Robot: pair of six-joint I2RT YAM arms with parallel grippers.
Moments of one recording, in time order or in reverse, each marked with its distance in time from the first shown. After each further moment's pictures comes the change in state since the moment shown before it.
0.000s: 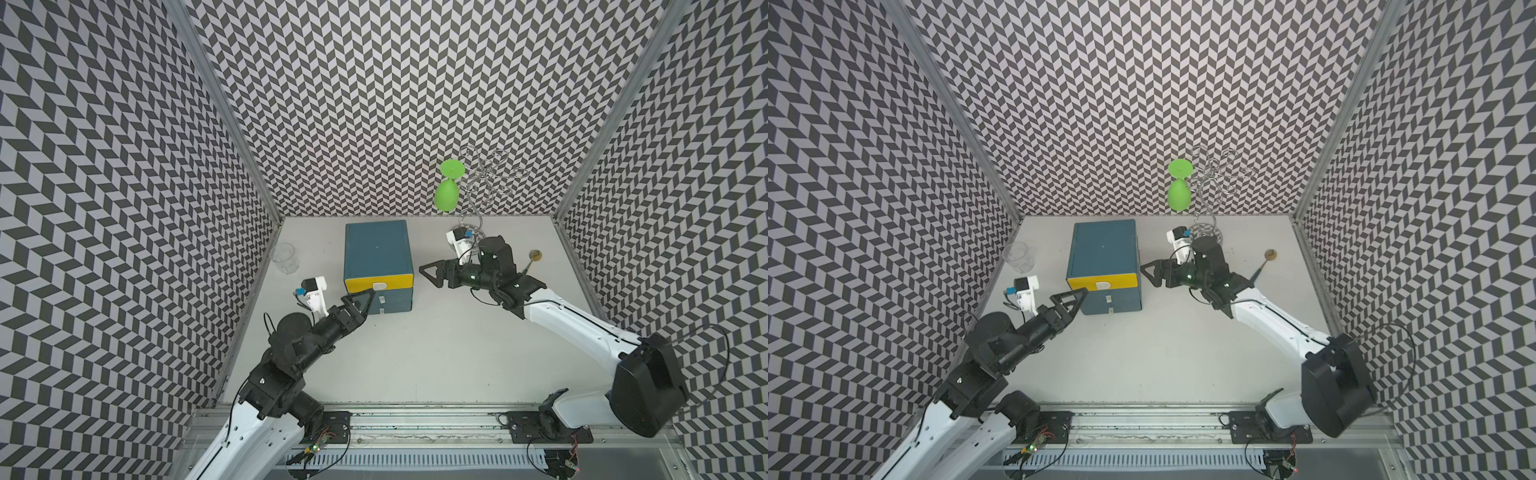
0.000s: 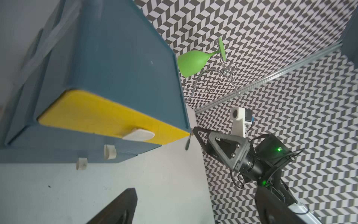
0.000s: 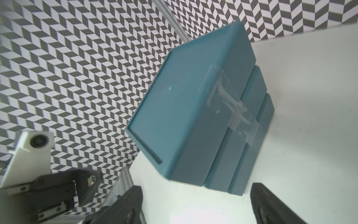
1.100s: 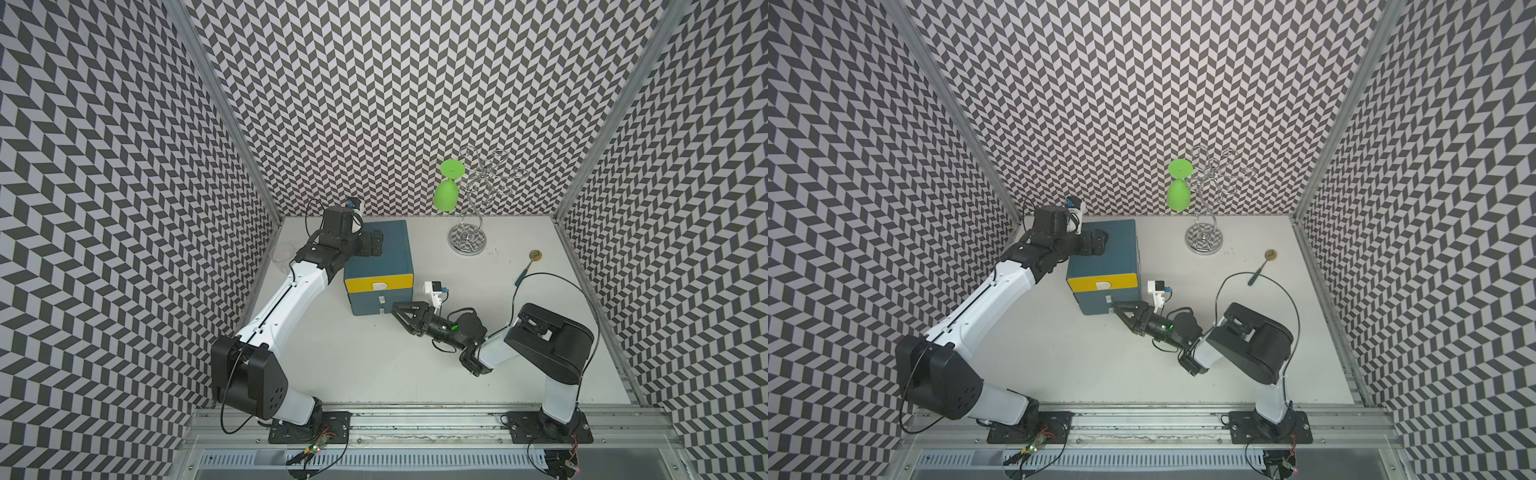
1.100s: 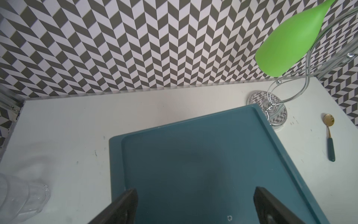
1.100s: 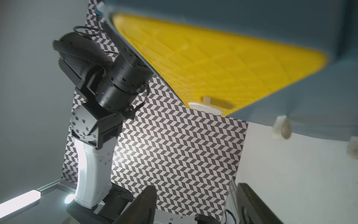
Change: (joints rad) left arm 0.211 0.942 0.666 -0.188 -0.096 0.842; right arm 0.333 0.523 -0.373 1.546 0.203 0.892
